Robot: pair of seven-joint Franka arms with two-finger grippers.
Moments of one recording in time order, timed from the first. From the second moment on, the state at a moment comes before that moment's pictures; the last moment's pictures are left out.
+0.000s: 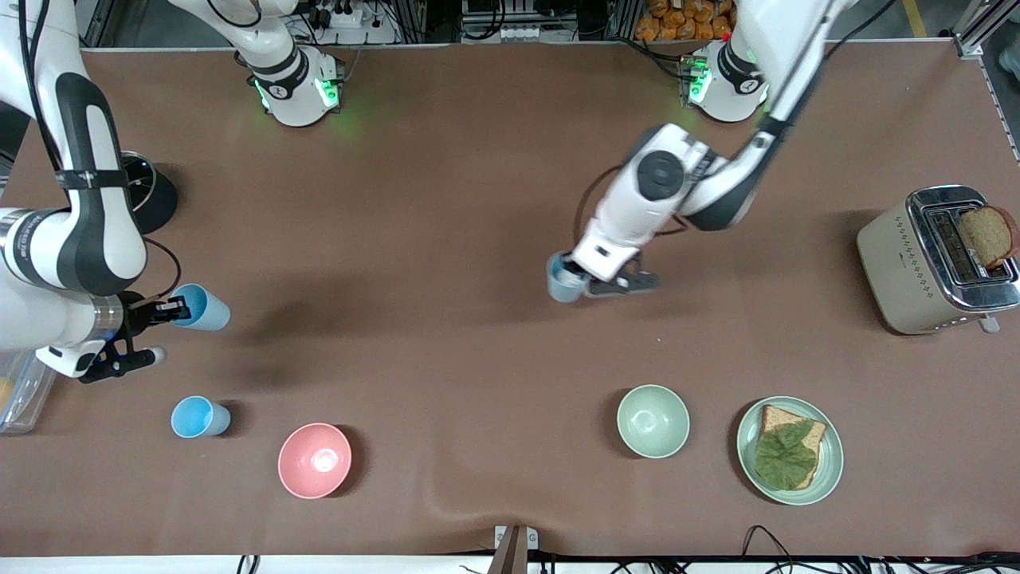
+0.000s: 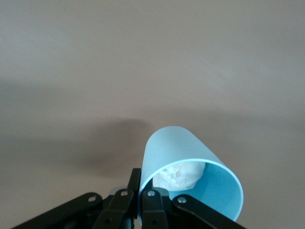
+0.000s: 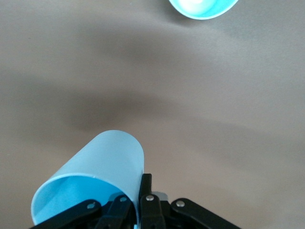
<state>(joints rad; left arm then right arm) -0.31 0.46 -0.44 -1.91 0.04 2.46 -0.91 -0.10 0.48 -0.02 -1.58 0.03 1.76 -0.38</state>
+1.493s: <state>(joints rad) -0.09 0.24 -0.28 -1.55 0.04 1.88 -0.69 0.53 0.50 -0.01 -1.45 0.21 1.74 0.10</state>
